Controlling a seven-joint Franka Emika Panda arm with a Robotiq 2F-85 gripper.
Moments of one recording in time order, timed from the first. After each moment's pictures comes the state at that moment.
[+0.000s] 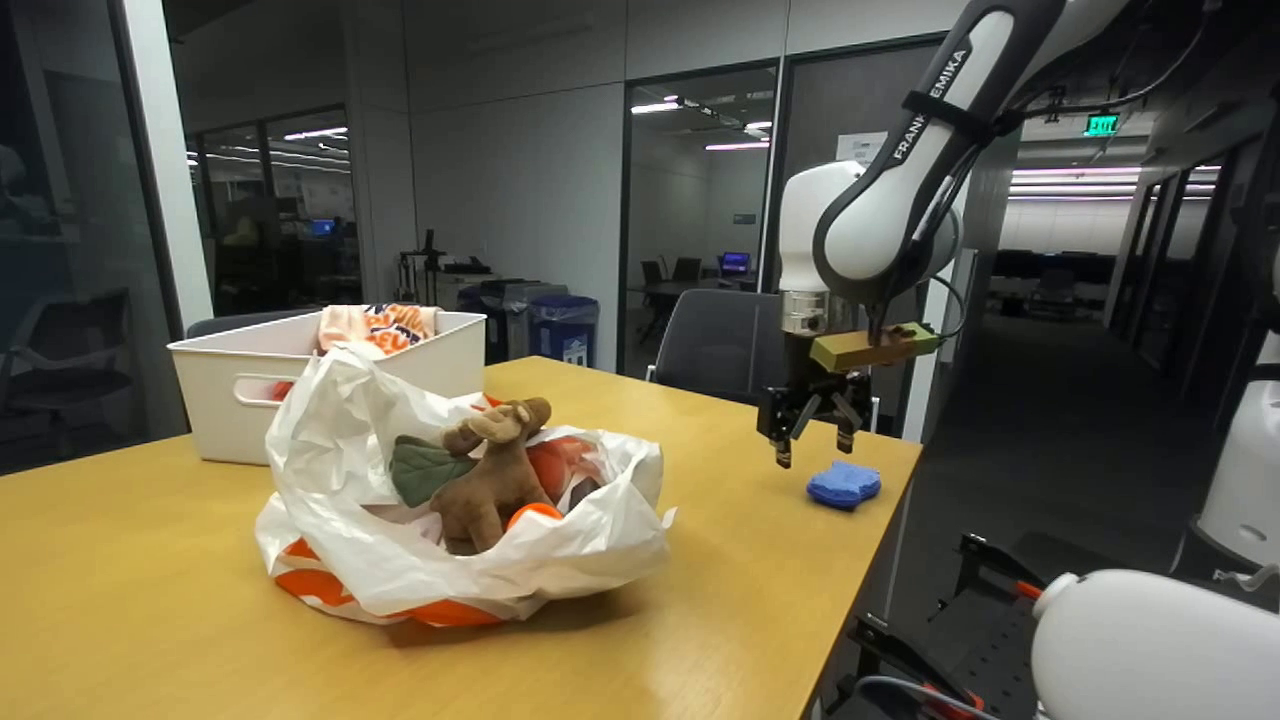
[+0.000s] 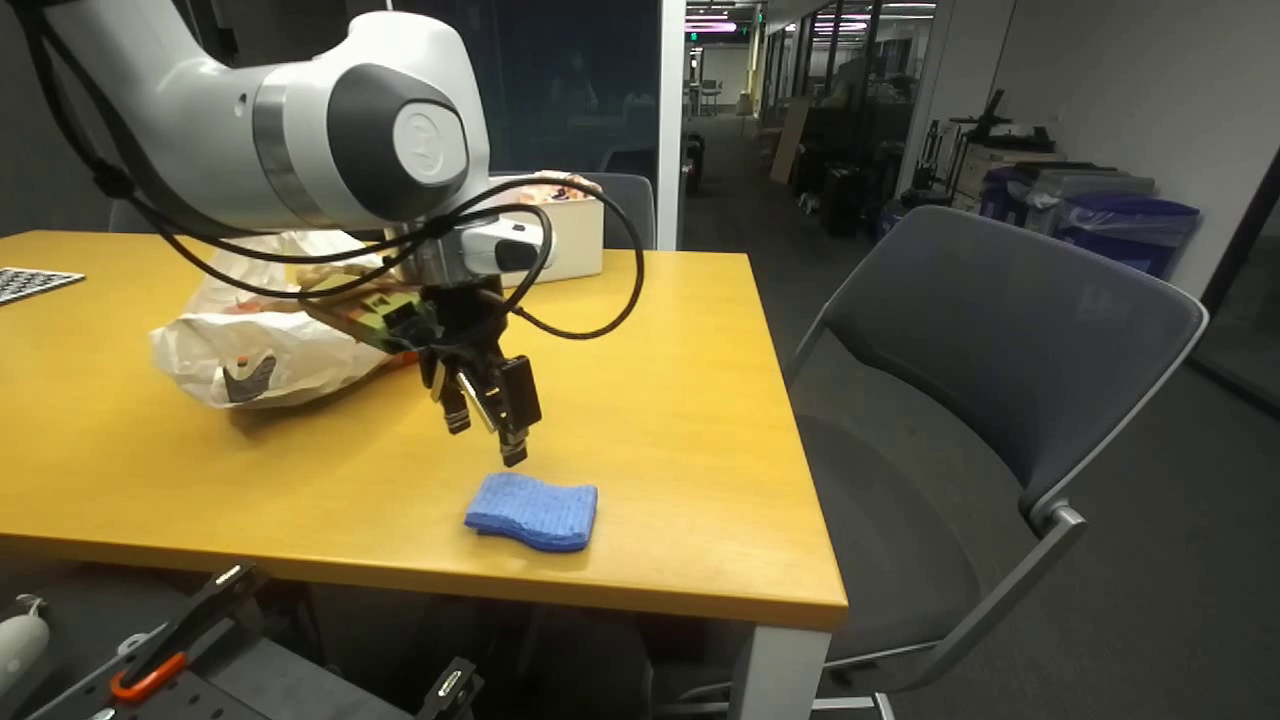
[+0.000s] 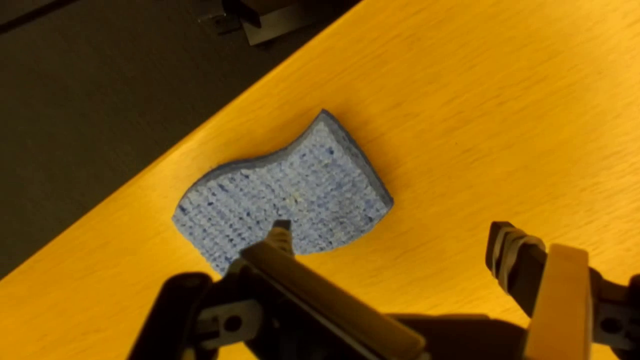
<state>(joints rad) -0.01 -0.04 0.04 -2.74 -0.23 2.66 0.50</state>
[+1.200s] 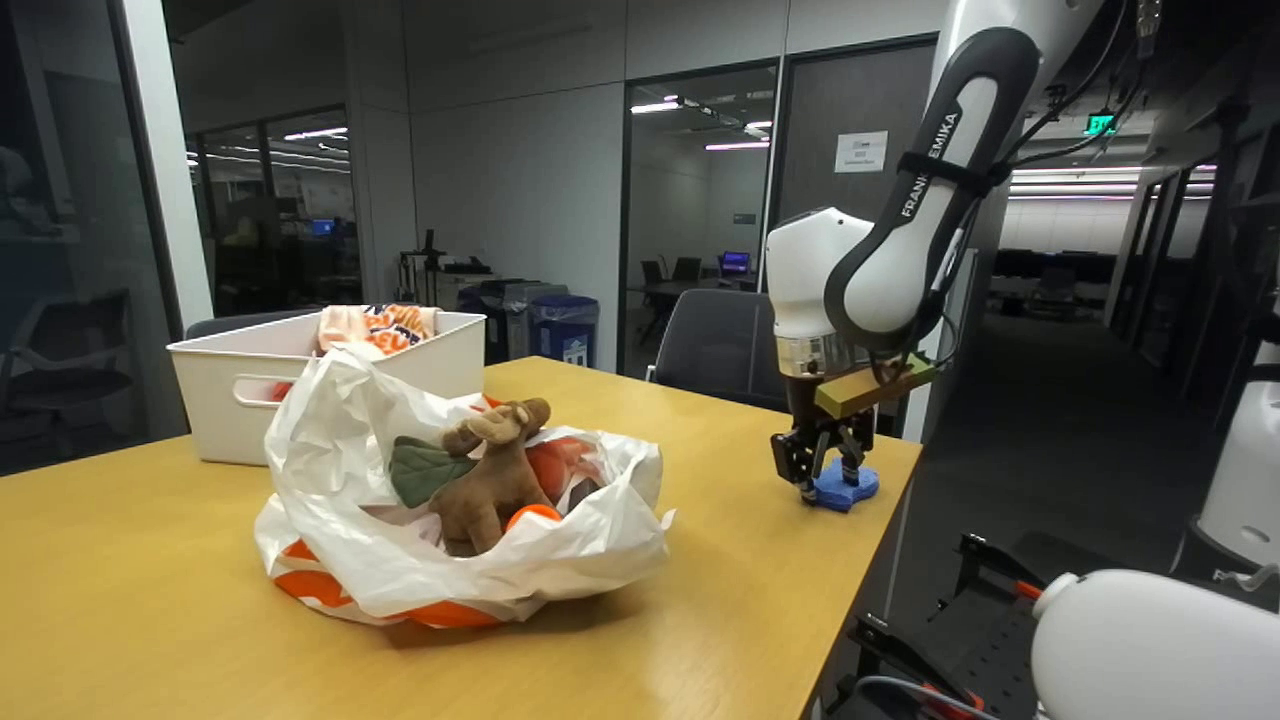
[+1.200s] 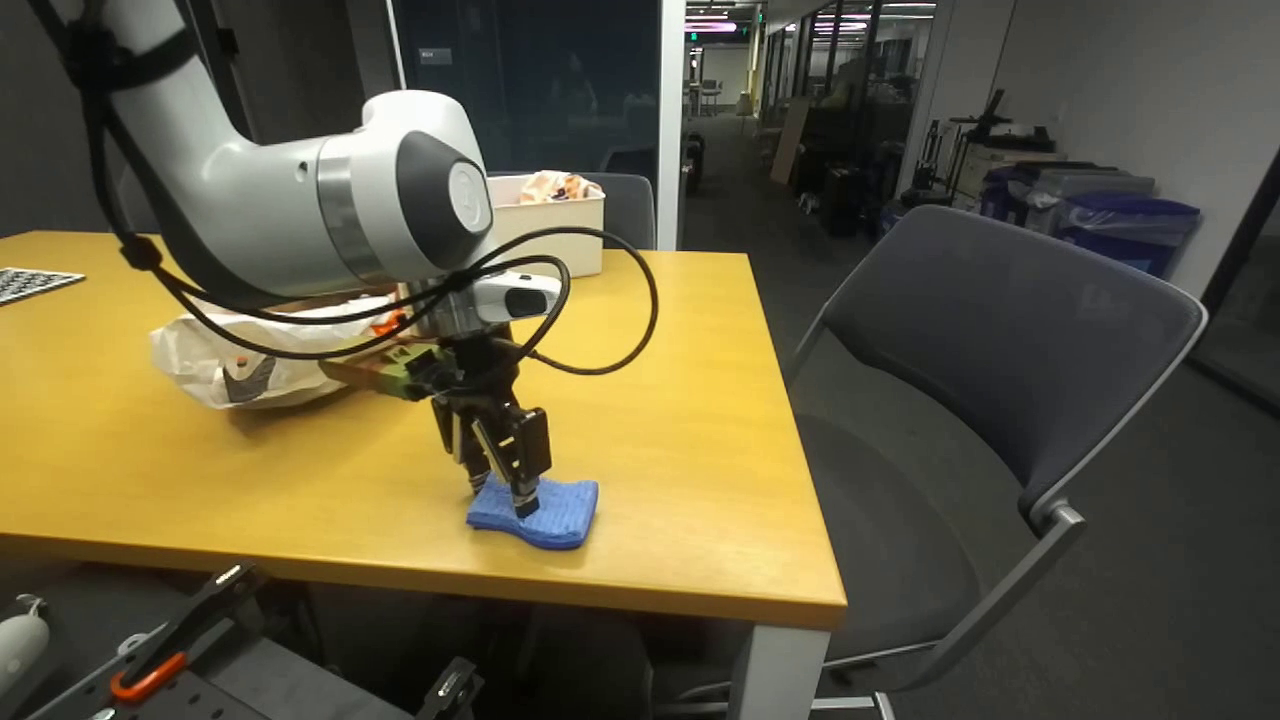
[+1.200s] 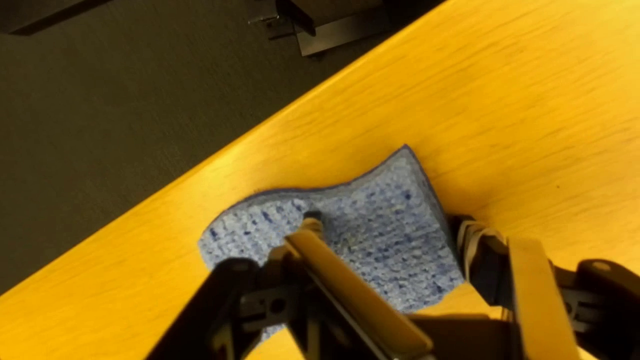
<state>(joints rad) 0.02 0.12 -0.03 -2.69 -0.50 2.67 0.67</state>
